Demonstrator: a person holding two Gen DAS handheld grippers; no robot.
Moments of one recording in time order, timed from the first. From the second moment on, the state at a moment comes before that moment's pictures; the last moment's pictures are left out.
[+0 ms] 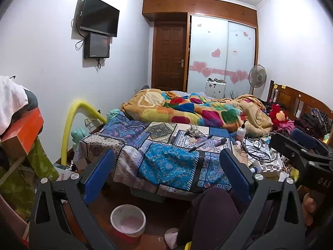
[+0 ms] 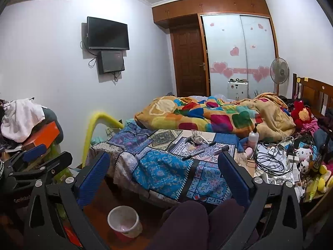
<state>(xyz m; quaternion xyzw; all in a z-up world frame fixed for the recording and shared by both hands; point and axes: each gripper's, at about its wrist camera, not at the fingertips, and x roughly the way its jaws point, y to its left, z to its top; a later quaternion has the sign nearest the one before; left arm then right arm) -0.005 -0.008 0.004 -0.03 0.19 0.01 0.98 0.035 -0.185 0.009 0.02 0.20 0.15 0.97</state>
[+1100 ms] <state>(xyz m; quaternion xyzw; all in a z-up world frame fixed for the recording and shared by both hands) -0.008 -0.009 0.001 -0.03 0.19 0.01 0.98 0.033 -0.177 0.018 0.01 0.19 0.15 0.97</state>
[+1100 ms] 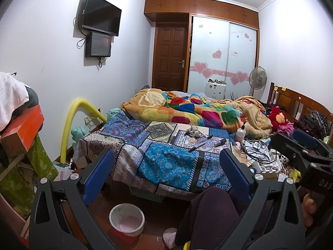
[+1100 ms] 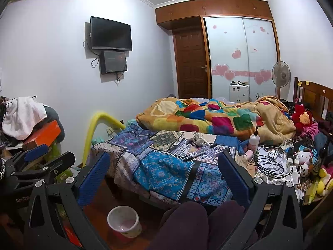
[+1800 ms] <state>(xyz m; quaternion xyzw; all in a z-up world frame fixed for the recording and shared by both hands) -0.002 -0.008 -0.003 -0.04 0.20 0.01 0.98 0.041 -0.176 0.008 0.02 0.20 0.16 0.97</state>
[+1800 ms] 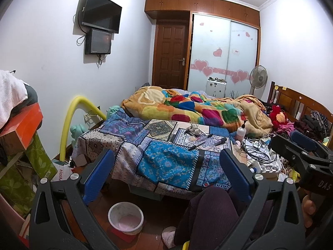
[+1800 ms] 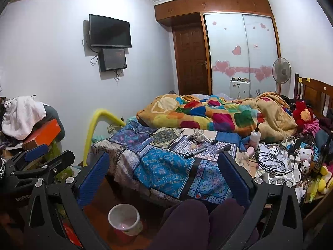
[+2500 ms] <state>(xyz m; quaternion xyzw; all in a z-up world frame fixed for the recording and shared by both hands) 0.178 -0.033 -0.014 -0.05 0.26 -0.02 0.96 0.168 -0.243 -0.006 0.02 0.26 0.05 0.96</state>
